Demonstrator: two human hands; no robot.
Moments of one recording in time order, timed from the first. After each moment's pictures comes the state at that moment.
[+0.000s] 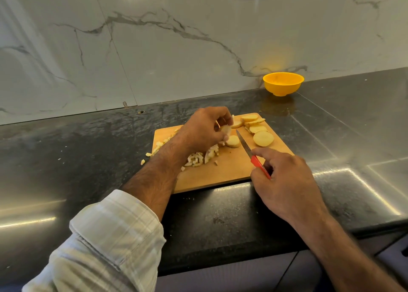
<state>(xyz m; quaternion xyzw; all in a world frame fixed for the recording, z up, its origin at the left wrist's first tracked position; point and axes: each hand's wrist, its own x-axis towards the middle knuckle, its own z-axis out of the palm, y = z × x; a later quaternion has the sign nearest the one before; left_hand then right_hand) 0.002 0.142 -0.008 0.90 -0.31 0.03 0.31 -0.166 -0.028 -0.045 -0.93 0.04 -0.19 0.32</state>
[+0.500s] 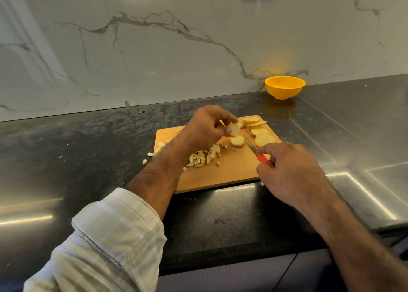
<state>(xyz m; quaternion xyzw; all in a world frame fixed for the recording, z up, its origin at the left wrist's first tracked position) 0.006 0.141 -0.011 0.87 -0.31 0.05 0.38 -0.148 -0.039 -0.021 -0.96 0.07 -0.10 0.26</state>
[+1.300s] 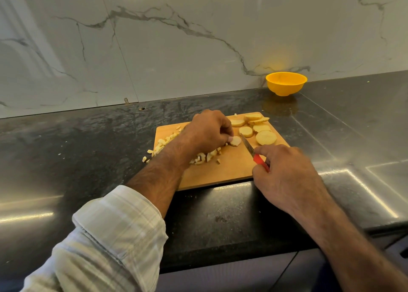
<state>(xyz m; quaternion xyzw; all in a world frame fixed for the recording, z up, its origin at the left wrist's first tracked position) 0.006 0.134 -0.014 0.93 -0.27 0.00 0.23 -0.156 -0.024 -0.023 -0.96 0.06 -0.12 0.24</state>
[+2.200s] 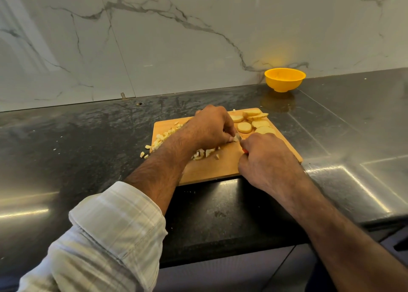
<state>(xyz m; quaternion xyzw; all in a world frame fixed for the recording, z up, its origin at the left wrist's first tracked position) -0.001 0.127 -0.005 0.93 -0.29 -0.03 0.20 -0.128 -0.002 -0.009 -0.99 0.05 -0.02 0.16</state>
